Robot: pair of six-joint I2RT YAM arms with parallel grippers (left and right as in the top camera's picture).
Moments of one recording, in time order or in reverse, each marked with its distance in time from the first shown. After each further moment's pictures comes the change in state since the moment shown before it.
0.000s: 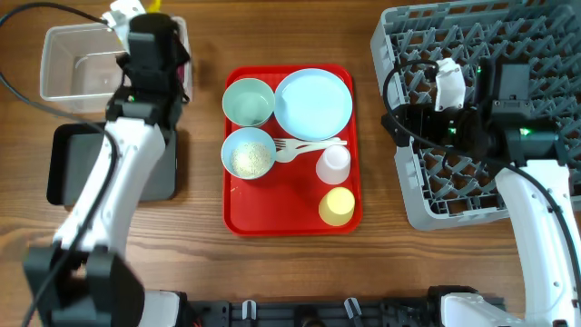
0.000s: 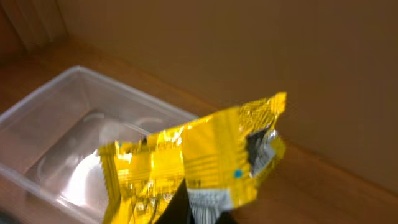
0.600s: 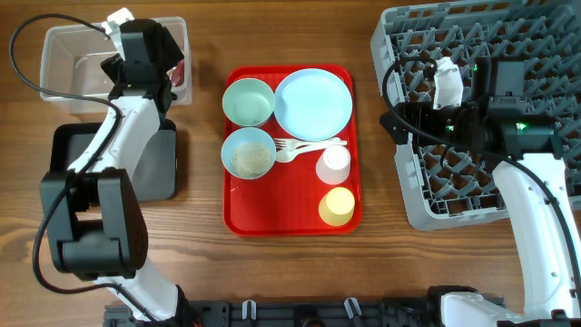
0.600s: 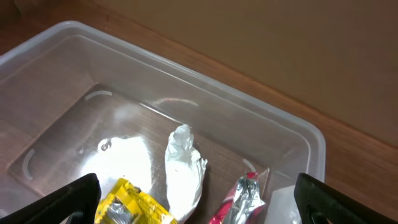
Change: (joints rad) left arm 0.106 0.228 0.000 0.117 0.054 0.038; right arm 0.000 0.025 0.000 0.007 0.000 0.023
